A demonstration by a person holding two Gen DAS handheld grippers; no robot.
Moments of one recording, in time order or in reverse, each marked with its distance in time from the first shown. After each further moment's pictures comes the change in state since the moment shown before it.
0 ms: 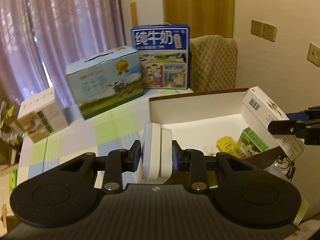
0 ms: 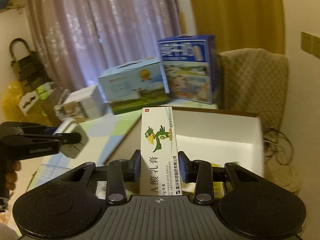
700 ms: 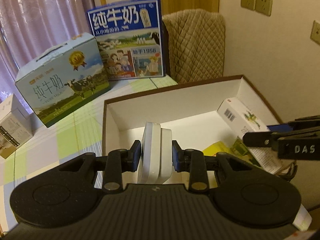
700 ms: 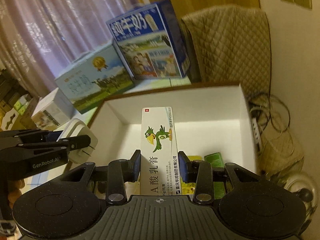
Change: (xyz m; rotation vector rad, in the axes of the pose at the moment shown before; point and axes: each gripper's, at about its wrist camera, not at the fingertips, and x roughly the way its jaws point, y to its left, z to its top) left arm 0.126 -0.064 0.040 0.075 0.140 -0.056; right arm 0.086 -0.091 0.008 0.232 0.139 -0.044
